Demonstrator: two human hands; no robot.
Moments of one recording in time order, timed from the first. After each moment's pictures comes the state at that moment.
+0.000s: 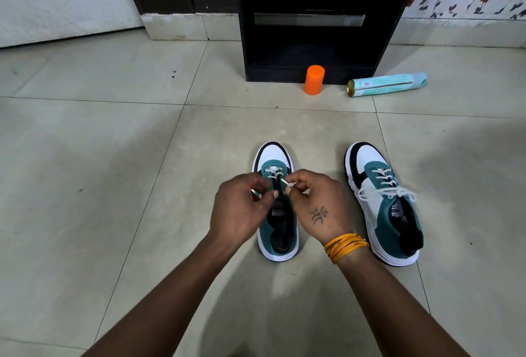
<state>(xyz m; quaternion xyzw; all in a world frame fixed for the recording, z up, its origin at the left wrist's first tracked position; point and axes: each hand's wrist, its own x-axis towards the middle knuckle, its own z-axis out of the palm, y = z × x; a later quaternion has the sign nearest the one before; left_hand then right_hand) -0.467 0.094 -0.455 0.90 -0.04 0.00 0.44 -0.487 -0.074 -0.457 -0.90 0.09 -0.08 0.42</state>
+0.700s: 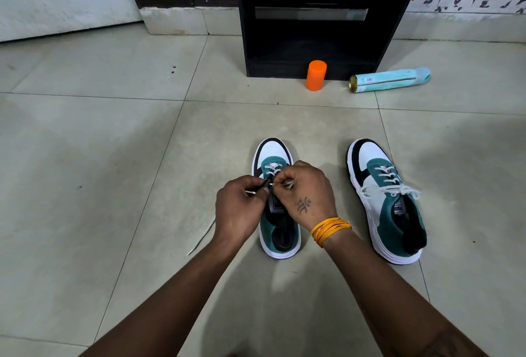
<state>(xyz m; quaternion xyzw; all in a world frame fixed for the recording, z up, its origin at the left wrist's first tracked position) -0.468 0.089 -0.471 0.84 0.08 -0.06 0.53 -0.461 -0.058 -0.472 -0.93 0.05 -0.07 0.35</state>
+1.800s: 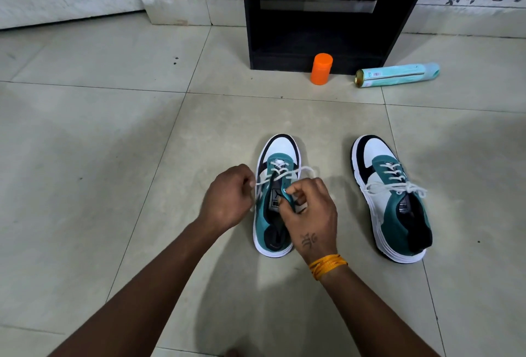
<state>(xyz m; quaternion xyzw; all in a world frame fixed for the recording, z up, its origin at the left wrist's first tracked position) -0.440 0.126 -0.493 0.94 -0.09 -0.04 0.32 -0.510 -0.048 -0.509 -0.86 0.09 -0.19 0.47</state>
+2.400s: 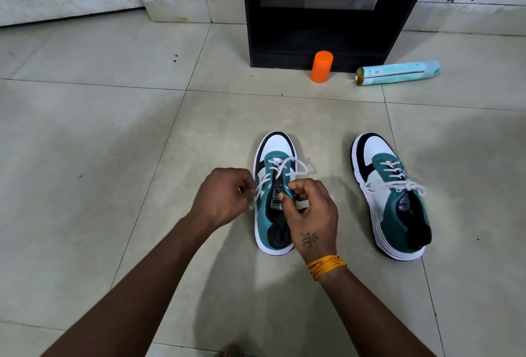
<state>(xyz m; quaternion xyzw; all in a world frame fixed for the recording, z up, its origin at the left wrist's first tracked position) -0.442 0.138 -0.485 0.93 -0.13 -0.05 0.33 -0.514 -0.047 -0.517 -0.84 0.10 -0.21 0.48</state>
